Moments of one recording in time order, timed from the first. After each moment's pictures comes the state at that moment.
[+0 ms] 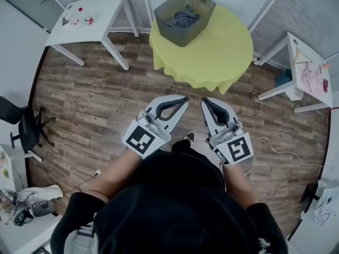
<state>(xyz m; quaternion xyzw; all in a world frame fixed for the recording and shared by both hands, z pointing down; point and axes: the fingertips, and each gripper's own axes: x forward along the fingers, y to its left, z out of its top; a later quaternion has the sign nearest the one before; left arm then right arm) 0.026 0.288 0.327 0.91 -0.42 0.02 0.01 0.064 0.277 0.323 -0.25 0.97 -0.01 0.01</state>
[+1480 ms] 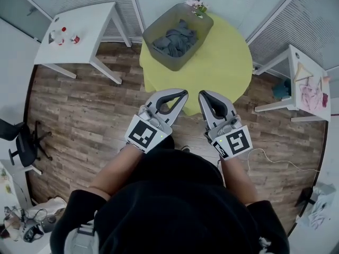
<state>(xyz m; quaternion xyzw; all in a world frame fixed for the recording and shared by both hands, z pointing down) -0.017 0.073 0.339 0.90 -0.43 0.02 0.00 0.017 0.066 0.328 -0.27 0.96 -0.01 0.00</state>
